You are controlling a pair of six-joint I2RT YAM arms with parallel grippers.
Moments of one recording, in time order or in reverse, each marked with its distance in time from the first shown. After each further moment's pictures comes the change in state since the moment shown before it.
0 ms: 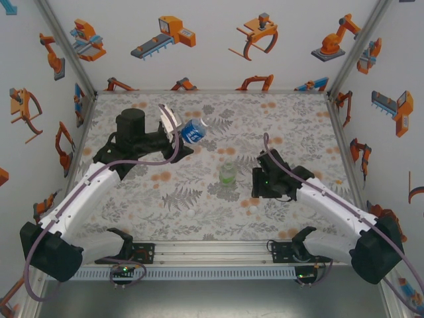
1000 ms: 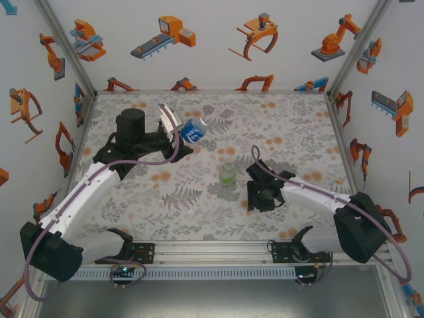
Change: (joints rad) left arm 0.000 0.000 -0.001 0.006 -0.012 -0.008; right arm 0.056 0.185 -0.111 0.116 -0.058 0.111
